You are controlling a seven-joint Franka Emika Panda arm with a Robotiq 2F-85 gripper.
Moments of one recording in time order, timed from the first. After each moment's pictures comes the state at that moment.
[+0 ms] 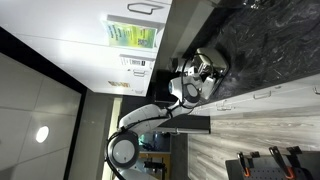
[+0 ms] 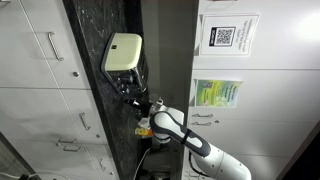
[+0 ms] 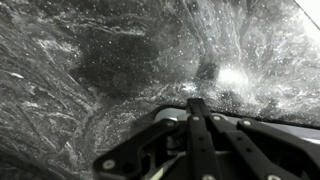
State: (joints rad) arm -0.15 0.42 0.06 -2.21 -0.14 2.98 -0.34
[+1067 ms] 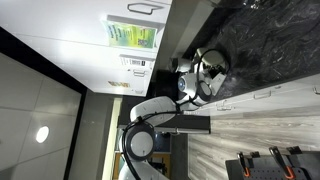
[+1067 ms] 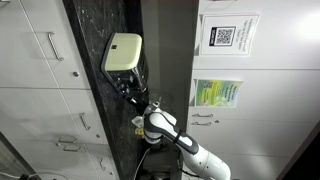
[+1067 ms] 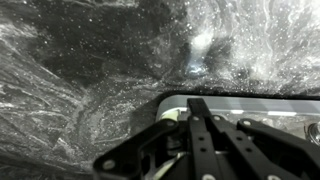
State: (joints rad) arm -0.50 0.59 0.39 -2.15 -0.13 3.17 -0.41
